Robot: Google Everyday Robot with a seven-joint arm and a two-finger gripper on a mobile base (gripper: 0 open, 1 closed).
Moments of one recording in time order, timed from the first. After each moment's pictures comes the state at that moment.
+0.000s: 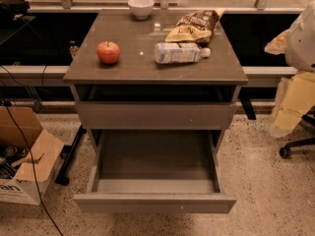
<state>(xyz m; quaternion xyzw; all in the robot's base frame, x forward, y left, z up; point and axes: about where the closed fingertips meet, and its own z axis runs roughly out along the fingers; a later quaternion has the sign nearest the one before) 0.438 -0.217 0.977 -0.60 0.78 -0.03 0.16</state>
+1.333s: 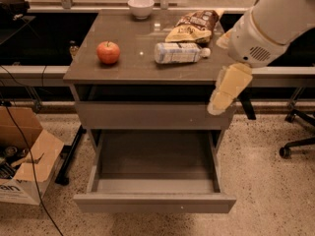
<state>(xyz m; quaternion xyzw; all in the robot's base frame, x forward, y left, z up) 0.514 -0.137 0.951 -0.61 0.76 0.03 0.25</state>
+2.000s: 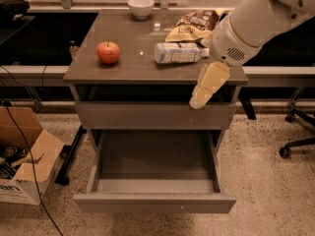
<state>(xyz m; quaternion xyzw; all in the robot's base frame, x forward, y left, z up) 0.551 -0.109 0.934 -0.61 0.75 0.05 0.27</state>
